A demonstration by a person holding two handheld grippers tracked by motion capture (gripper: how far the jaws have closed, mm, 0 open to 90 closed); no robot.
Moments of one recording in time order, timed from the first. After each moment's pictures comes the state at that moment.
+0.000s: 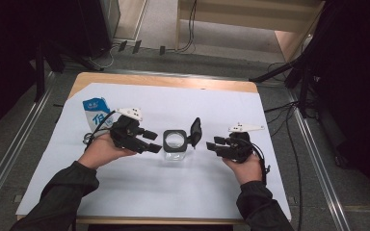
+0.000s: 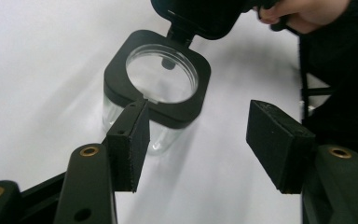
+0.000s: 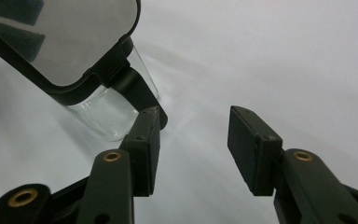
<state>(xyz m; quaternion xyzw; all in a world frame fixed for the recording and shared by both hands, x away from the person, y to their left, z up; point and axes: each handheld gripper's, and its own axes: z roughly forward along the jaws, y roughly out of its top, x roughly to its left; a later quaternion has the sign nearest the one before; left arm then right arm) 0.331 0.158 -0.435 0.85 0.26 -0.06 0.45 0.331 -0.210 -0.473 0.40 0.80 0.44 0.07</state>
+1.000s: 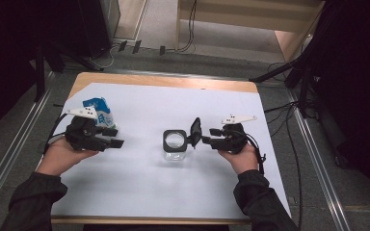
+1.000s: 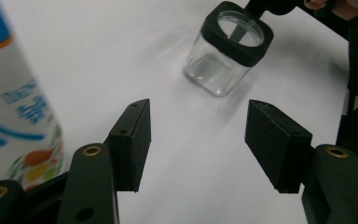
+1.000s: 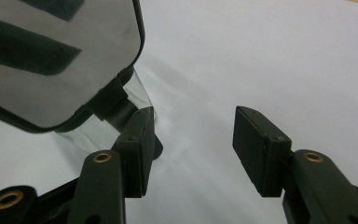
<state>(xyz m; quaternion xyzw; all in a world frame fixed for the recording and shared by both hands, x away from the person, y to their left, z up) 0.302 0.256 -0.427 0.83 0.36 0.02 0.43 0.355 -0.193 -0.464 0.36 0.82 0.43 0.08</state>
